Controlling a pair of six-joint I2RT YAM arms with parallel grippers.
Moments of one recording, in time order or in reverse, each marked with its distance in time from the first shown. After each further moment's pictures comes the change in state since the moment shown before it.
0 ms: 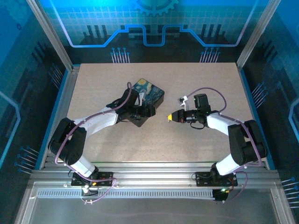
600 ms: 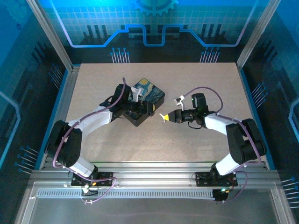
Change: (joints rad) left arm 0.097 -0.052 -0.021 0.084 0.234 0.083; right arm 0.032 0.019 -0.011 0.135 -0.106 -0.002
